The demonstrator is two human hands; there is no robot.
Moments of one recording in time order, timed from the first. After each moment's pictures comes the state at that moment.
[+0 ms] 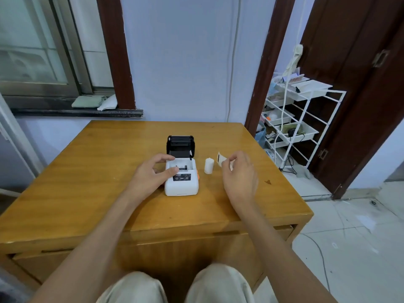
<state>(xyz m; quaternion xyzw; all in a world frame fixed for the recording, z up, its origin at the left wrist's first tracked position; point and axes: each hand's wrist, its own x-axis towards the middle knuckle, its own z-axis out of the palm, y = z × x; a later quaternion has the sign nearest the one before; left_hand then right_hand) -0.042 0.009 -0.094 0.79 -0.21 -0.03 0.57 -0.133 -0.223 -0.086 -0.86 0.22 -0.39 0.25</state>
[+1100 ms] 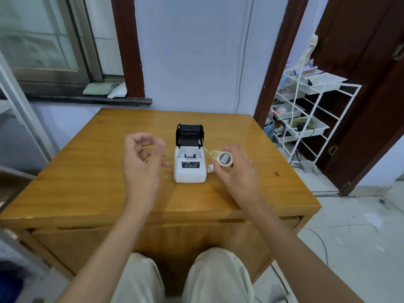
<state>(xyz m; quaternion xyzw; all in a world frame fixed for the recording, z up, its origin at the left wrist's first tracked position) -0.133 0.015 -0.054 0.64 -0.08 0.20 0.74 -0.155 -0.207 -0.092 -0.89 -0.01 -0.39 0.25</state>
